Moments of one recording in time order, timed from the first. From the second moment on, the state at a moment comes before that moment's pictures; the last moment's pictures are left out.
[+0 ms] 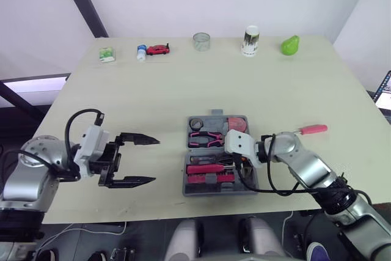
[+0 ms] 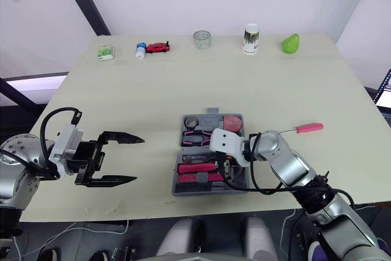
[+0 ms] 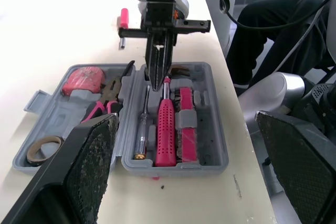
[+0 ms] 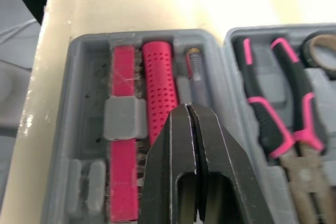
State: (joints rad) left arm -0.08 0.98 0.15 0.01 -0.67 -0.04 -1.56; right arm -0.50 -0.46 0.52 -0.13 0.06 0.47 1.01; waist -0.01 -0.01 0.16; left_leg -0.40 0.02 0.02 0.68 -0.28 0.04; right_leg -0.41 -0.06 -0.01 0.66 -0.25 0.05
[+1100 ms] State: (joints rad) left arm 0.03 0.84 0.28 -0.03 -0.64 0.09 -1.32; right arm -0.22 -0.41 0.01 -0.21 0.29 0.33 0.84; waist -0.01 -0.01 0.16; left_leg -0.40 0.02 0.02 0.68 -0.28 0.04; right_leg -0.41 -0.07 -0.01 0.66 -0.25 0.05
